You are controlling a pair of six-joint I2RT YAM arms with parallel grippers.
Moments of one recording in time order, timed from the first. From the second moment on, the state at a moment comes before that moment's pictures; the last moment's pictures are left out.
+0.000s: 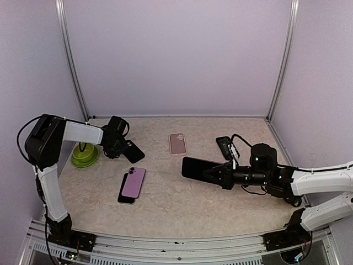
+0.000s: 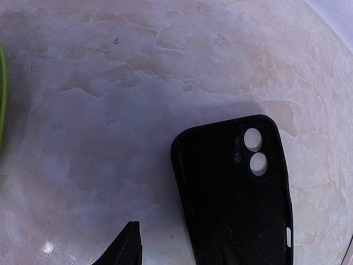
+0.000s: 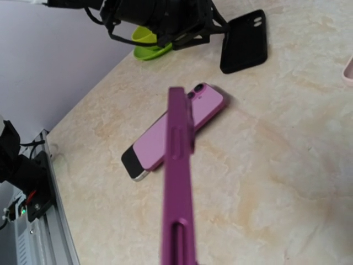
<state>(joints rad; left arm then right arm) -0.37 1.94 1.18 -0.23 -0.32 -0.87 0.86 1.17 0.48 0.41 -0.32 0.46</state>
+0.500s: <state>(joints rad) -0.36 2.00 1.23 -0.24 -0.32 -0.88 0.86 1.19 0.48 0.41 -0.31 0.46</state>
